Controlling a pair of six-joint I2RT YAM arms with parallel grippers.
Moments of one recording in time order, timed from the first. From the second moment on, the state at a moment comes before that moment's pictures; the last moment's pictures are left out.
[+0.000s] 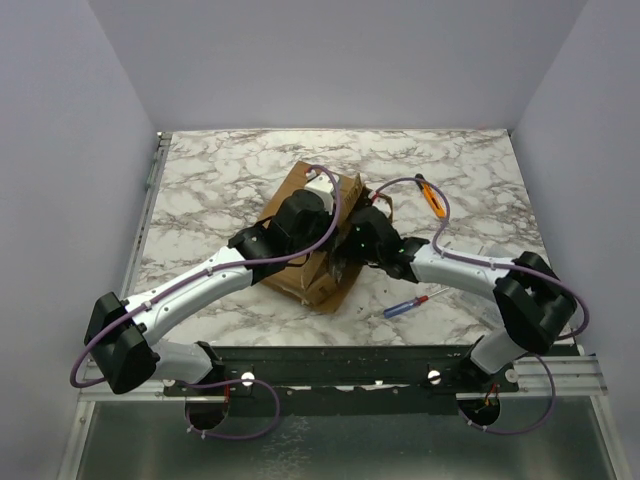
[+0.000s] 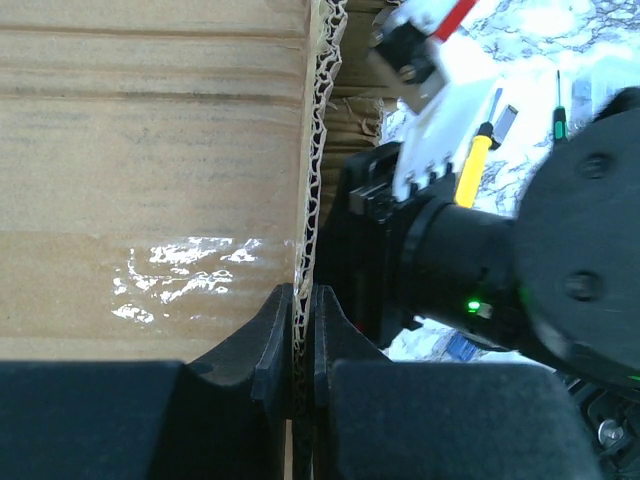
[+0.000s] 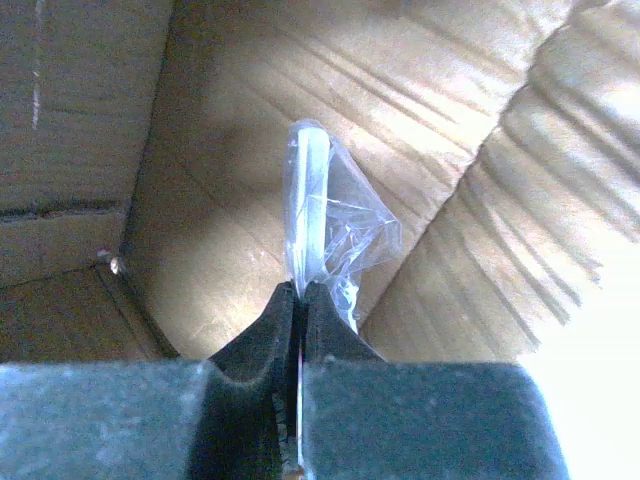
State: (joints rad) left arm -0.86 1.30 1.09 -0.29 -0.16 -0.35; right arm 0.79 1.60 0.90 -0.01 0.17 0.85
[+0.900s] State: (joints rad) left arm -0.61 1.41 1.38 -0.27 -0.07 -0.63; right arm 0.79 0.78 1.15 -0.51 0.70 0.51
